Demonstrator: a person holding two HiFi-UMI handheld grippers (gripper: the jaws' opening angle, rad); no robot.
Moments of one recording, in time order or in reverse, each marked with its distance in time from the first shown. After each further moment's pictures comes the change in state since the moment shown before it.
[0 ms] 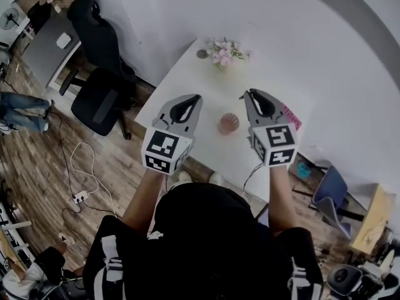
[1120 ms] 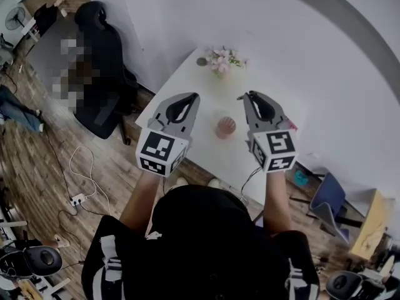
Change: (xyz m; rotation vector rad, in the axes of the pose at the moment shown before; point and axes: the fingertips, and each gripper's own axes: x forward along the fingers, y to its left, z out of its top) left arm -0.024 -0.016 0.046 0.057 -0.093 0.030; right arm -0.037 0.005 0.035 -0.019 -0.129 0.000
